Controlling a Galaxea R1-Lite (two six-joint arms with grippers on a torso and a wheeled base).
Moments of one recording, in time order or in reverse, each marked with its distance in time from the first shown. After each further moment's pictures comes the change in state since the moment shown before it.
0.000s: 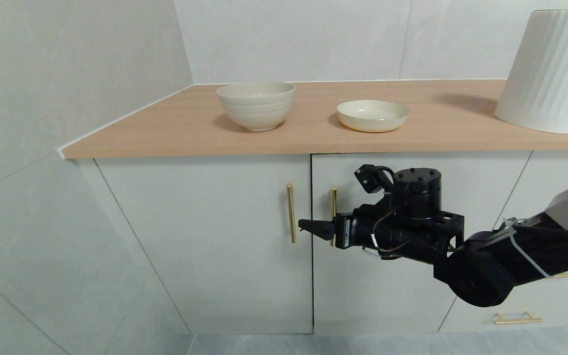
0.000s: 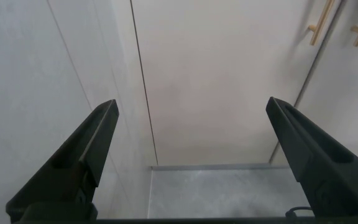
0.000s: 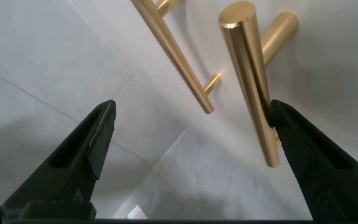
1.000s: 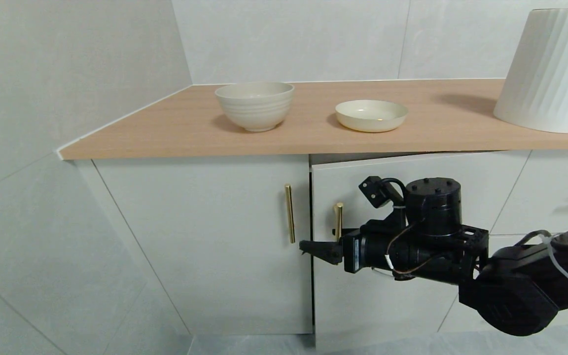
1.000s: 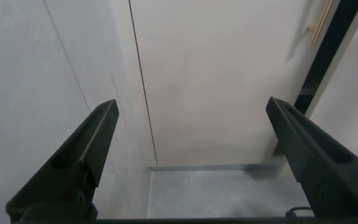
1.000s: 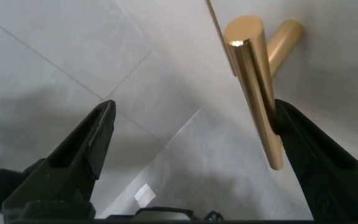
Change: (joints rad) left arm 0.000 0.000 0.000 0.000 0.000 0.000; right arm 0.066 -0.098 0.134 0.003 0.051 -0.007
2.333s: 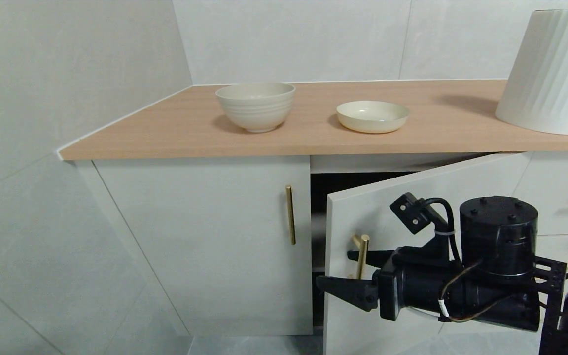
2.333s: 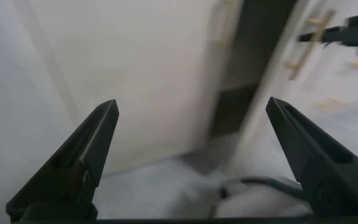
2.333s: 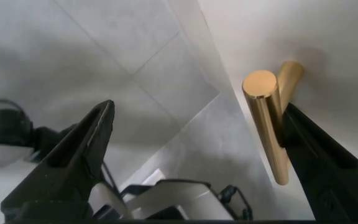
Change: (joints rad) left arm -0.010 0.398 -0.356 0.091 -0.348 -0.044; right arm 0.049 -0.210 0.245 -0.014 0.013 -0.001
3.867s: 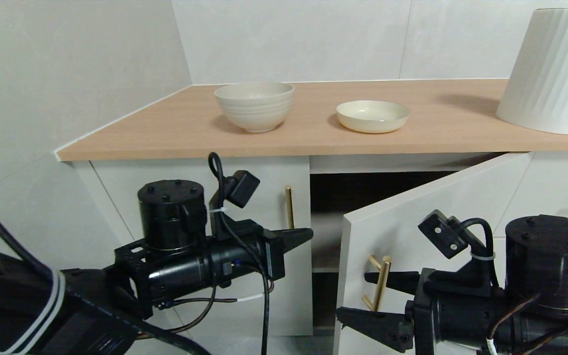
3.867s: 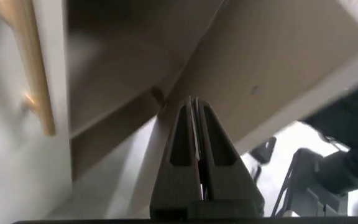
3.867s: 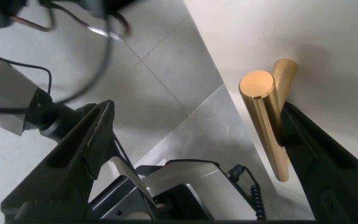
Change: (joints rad) left arm -0.599 1.411 -0.315 -0.997 -0.025 -0.305; right arm 0.025 -0.127 0.126 0.013 -0.002 0.005
